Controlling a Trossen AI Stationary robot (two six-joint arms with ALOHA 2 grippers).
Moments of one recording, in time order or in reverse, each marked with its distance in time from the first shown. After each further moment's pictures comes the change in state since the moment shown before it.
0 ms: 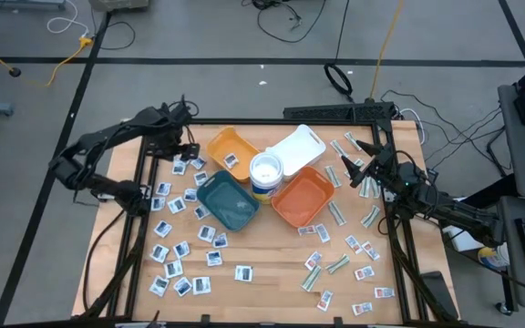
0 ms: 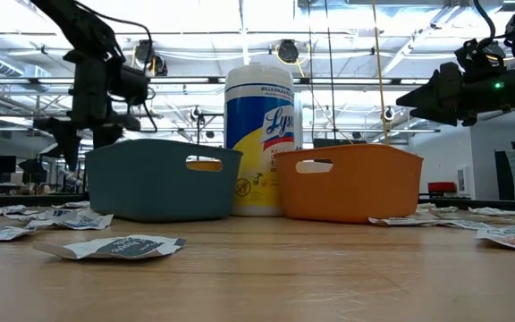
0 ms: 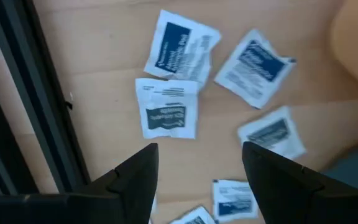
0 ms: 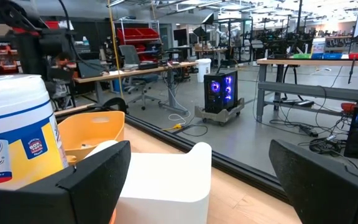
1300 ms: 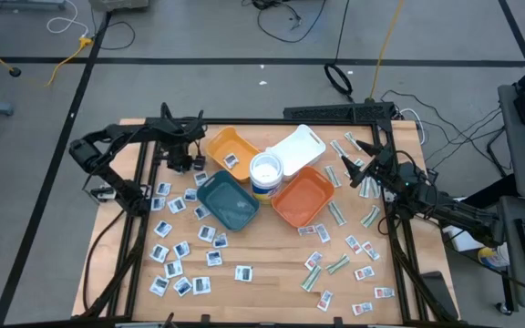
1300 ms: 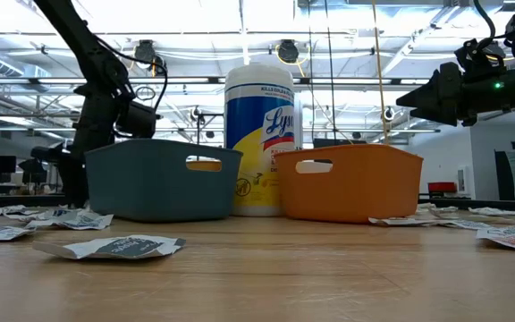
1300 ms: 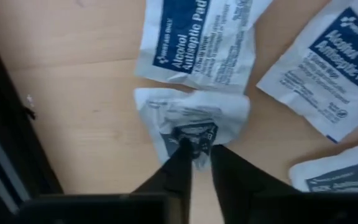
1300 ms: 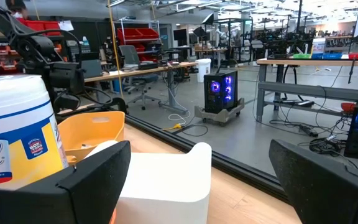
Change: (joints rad) left arm -0.067 0.210 -0.118 0.211 -0.084 -0.065; right arm 0.000 0.000 0.000 0.000 0.000 0.000
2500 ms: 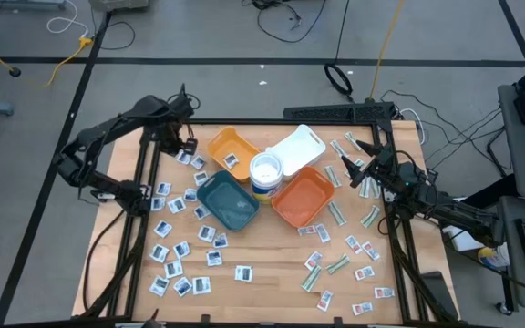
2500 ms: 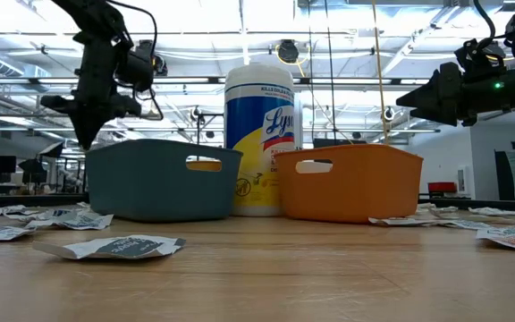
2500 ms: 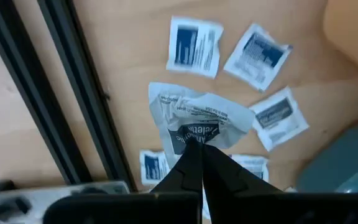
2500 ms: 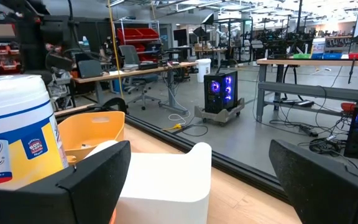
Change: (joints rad) left arm 0.058 -0.179 0.308 -0.424 0.027 0.149; right arm 0.000 0.000 0.000 0.000 0.000 0.000
